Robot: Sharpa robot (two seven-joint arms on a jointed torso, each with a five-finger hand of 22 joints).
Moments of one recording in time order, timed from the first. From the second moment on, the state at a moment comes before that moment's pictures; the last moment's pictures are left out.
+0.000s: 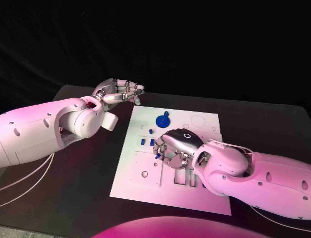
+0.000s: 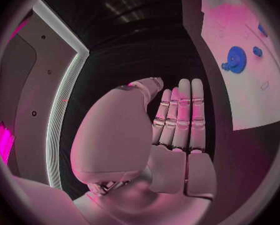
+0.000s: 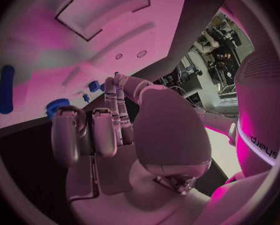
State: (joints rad) left arm 1.16 -0.94 0.03 1.52 -0.18 -0.24 0.26; left_hand 1.51 -0.25 0.51 0.21 0.25 0.89 0.21 0.26 0.21 0.91 0.16 0.39 0.09 0.94 0.09 0.86 0.31 0.18 0.80 0.18 0.74 0.58; right arm 1.09 -0.65 -0.15 1.73 -1.68 -0.35 -0.23; right_hand 1.35 -0.19 0.63 0.04 0.15 1.06 0.11 0.31 0.45 1.28 0.04 0.15 0.20 1.47 -0.02 1.42 1.24 0.05 1.47 0.09 1.40 1.31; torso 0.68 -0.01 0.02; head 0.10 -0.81
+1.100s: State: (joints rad) left arm 1.16 -0.94 0.03 1.52 -0.18 -0.24 0.25; left_hand 1.51 -0.25 0.51 0.21 0.25 0.89 0.21 0.26 0.21 0.91 0.16 0.39 0.09 0.94 0.09 0.86 0.31 0.18 0.80 0.19 0.74 0.58; right arm 1.06 -0.62 -0.16 1.70 -1.71 -0.31 -0.23; right_hand 1.34 -0.18 0.62 0.05 0.15 1.05 0.11 0.30 0.45 1.28 0.04 0.14 0.20 1.47 -0.02 1.42 1.24 0.05 1.47 0.09 1.40 1.31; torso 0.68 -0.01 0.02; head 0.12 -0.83
